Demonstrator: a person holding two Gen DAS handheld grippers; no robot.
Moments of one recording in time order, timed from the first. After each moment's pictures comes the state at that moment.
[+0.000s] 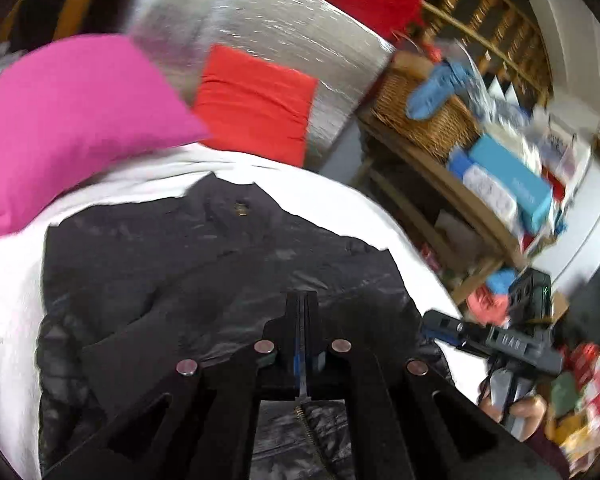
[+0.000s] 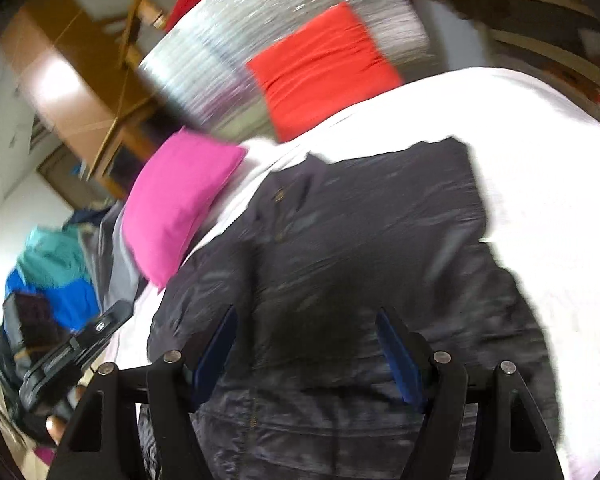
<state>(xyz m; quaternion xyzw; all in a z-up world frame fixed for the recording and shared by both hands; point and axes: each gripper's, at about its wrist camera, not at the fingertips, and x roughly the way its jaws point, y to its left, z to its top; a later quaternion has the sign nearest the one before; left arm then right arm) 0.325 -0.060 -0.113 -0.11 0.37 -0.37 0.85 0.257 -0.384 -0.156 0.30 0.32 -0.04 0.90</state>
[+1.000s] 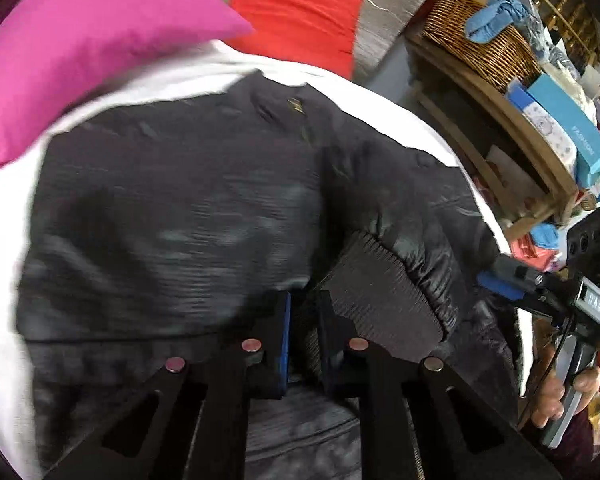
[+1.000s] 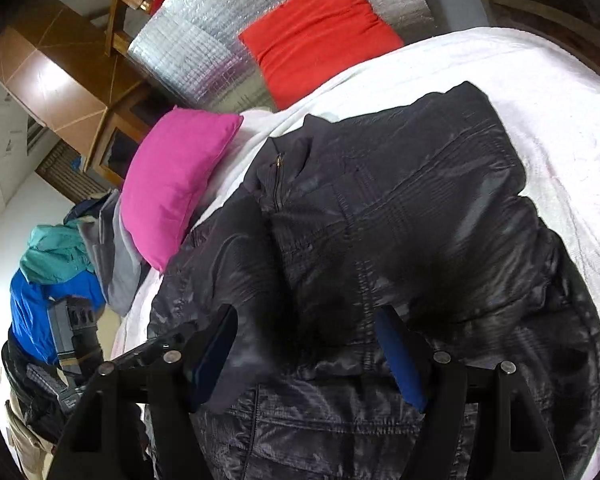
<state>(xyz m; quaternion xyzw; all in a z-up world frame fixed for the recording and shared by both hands) 0.353 -0.060 -0.192 -0.06 0.50 -0.33 0.80 0.296 -0.349 -0.184 0.29 0.38 -0.01 0.88</state>
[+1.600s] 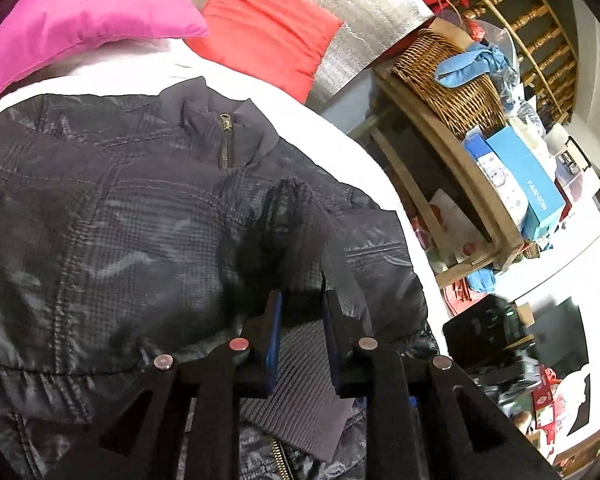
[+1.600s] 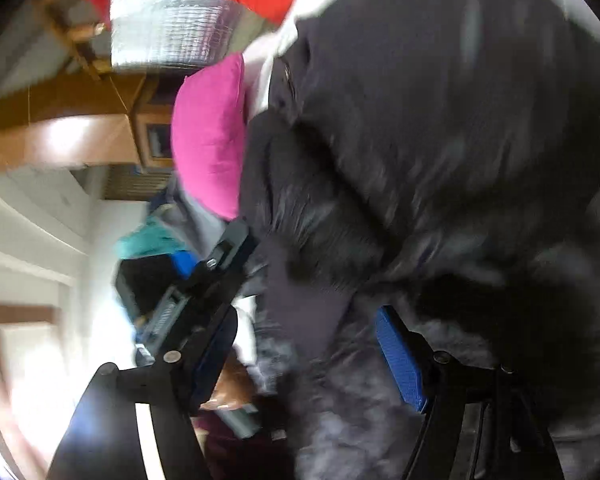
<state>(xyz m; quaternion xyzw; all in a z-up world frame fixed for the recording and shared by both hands) 0.366 -0.095 -0.180 -0.19 0.48 -0.38 0.77 0.301 -0.377 -0.258 0.55 0.44 0.18 0.69</state>
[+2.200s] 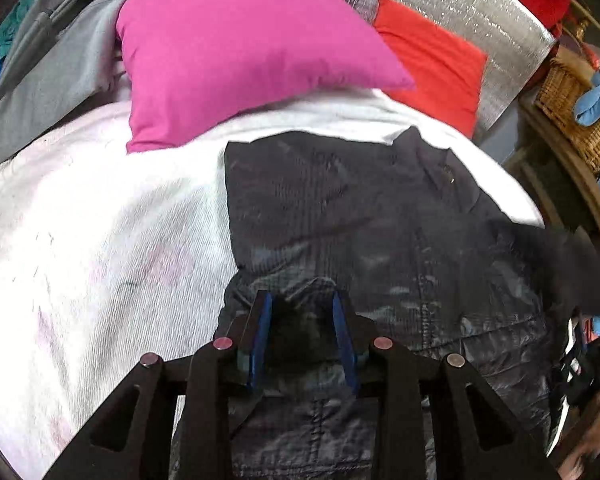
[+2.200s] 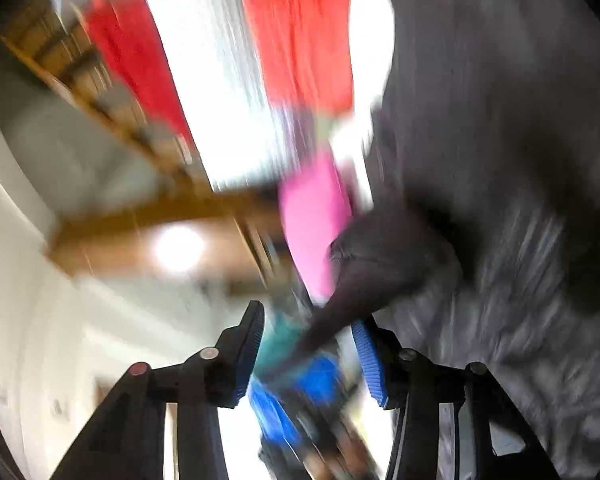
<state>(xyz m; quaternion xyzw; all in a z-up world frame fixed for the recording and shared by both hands) 0.383 0.030 -0.182 -0.09 0.49 -0.13 0.85 0.270 -0.419 -0.254 0.72 0.09 0.14 0.67</state>
